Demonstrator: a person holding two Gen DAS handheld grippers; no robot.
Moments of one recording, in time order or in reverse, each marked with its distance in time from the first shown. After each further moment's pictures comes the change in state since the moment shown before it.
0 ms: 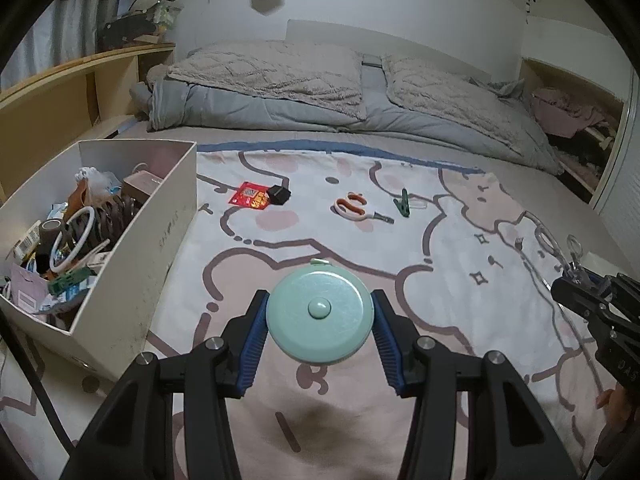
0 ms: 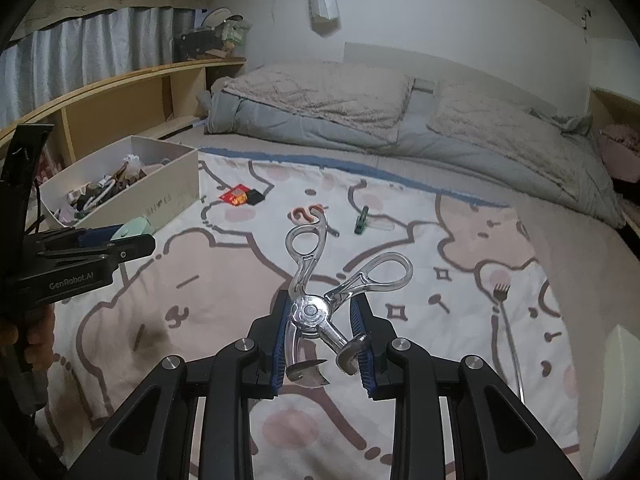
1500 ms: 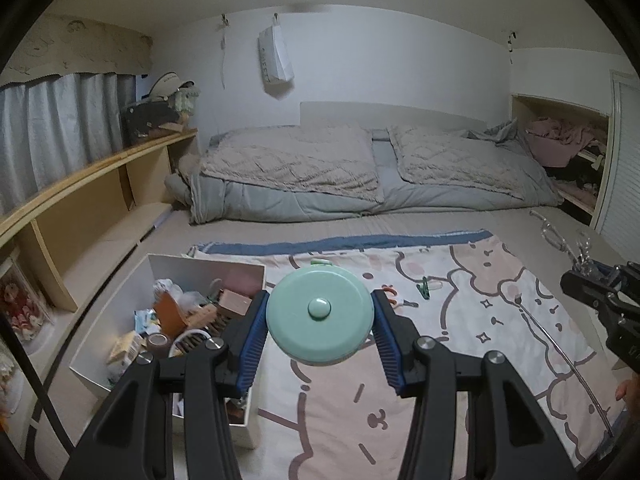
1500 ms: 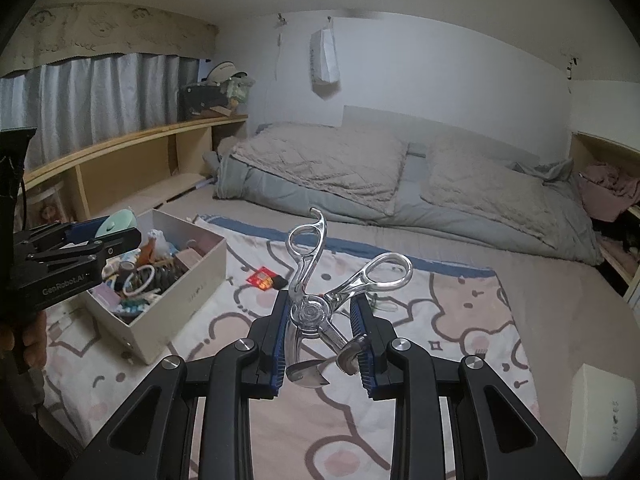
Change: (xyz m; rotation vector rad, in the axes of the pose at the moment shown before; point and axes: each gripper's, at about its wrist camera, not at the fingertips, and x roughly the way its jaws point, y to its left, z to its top) left arm -0.134 0.046 0.078 0.107 -0.230 0.074; right arm -0.087 0.061 0.089 0.008 -0.154 -0.041
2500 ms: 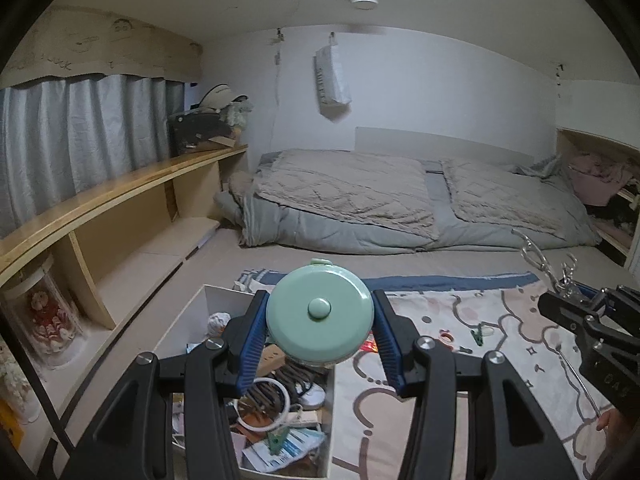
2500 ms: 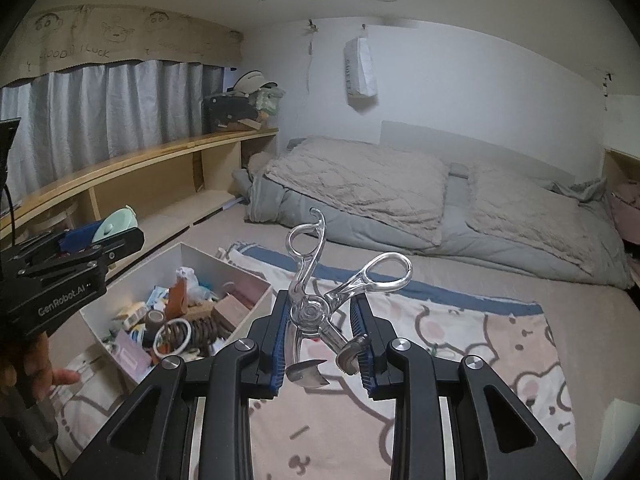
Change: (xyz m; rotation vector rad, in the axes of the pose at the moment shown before) left arm 0.014 0.078 0.043 -0.083 -0.067 0.139; right arm 0.063 0.070 0.068 -0.012 -0.036 0.085
